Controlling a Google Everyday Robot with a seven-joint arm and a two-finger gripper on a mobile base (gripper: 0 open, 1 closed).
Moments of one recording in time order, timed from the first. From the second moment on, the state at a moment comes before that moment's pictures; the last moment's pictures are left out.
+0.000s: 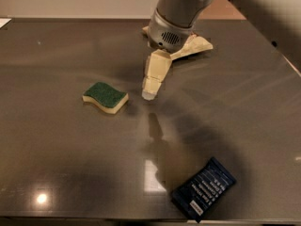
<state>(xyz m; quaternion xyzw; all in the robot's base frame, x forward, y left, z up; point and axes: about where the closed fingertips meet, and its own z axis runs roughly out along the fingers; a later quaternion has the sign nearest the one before) 0.549 -0.005 0.928 -0.68 0.71 0.08 0.16</state>
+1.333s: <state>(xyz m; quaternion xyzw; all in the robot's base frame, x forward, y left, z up) 0.566 0.082 0.857 -0.71 0.69 0.07 0.13</state>
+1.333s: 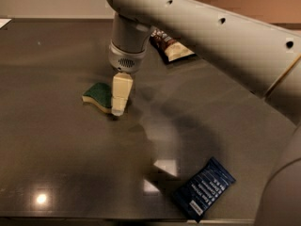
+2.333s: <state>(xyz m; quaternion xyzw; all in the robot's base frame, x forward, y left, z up) 0.559 0.106 0.834 -0.73 0.67 0.06 0.11</state>
